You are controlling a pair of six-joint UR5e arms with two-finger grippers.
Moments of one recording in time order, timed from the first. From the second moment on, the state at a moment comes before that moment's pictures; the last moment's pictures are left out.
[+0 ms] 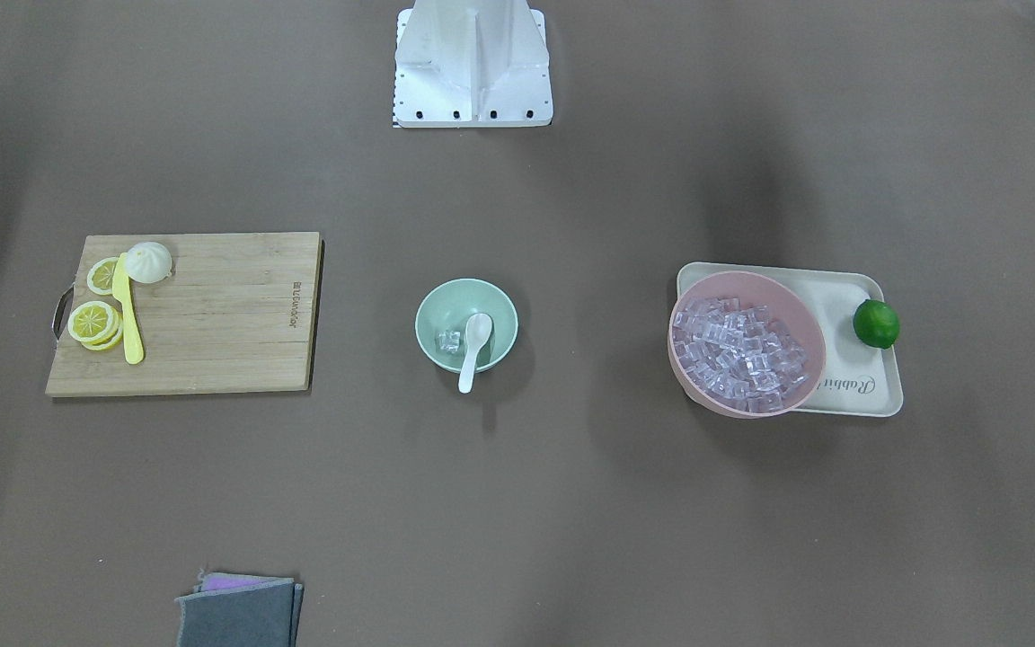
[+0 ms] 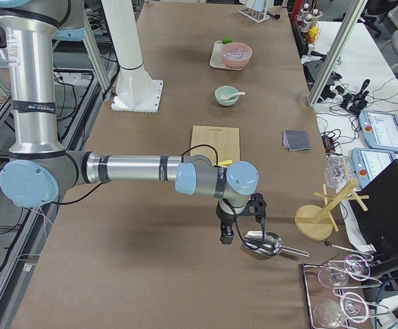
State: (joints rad) left arm -1.55 -1.48 -1.71 -1.73 -2.32 -0.05; right arm 1.55 -1.56 1.60 -1.68 2.31 -0.10
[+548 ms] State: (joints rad) left arm -1.55 -1.47 -1.71 -1.73 -2.31 -0.05; right arm 1.55 -1.56 1.60 -1.68 2.31 -0.10
